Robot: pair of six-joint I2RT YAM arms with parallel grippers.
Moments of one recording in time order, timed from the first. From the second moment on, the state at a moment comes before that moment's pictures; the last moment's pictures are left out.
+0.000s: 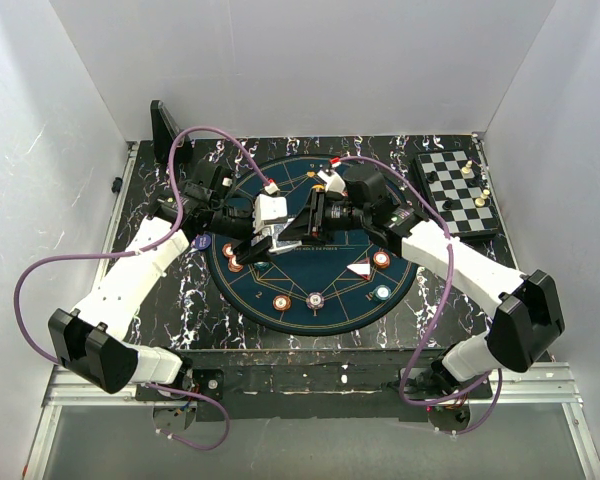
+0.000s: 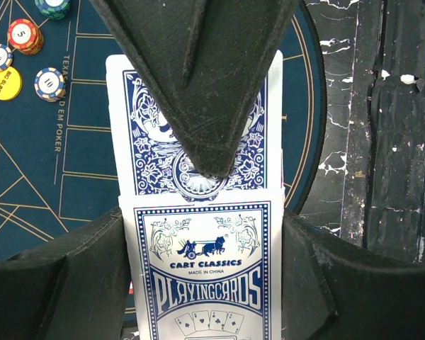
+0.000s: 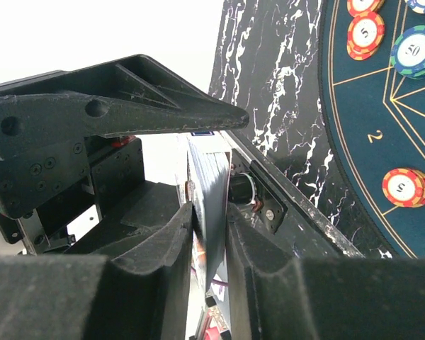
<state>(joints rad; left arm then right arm) -0.46 1.35 1.36 -0.96 0.69 0.84 0.72 1.46 1.20 -0.20 -0.60 1.04</state>
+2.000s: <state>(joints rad) -0.45 1.34 1.36 -0.95 0.71 0.74 0.74 1.49 1.24 -0.27 -0.57 0.97</state>
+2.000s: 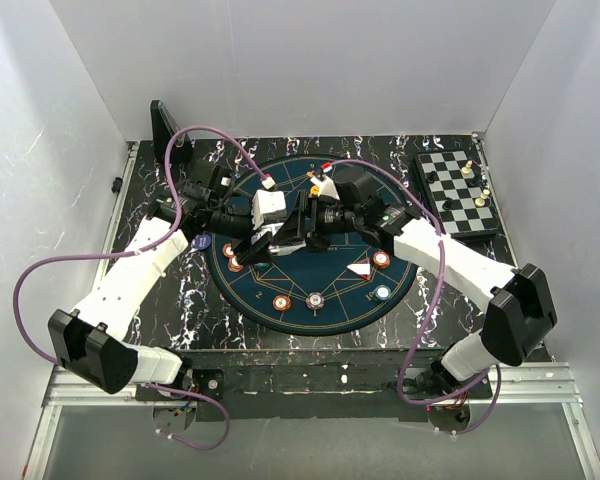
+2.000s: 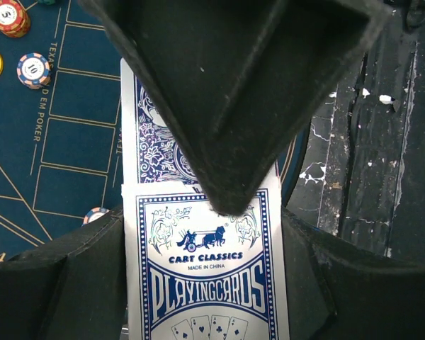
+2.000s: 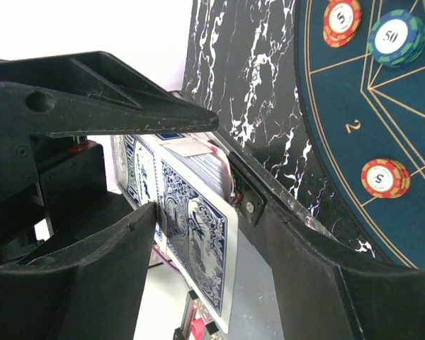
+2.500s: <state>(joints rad) -0.45 1.33 1.35 -0.89 0.79 0.65 0.71 1.36 1.13 -0.23 -0.56 0.99</state>
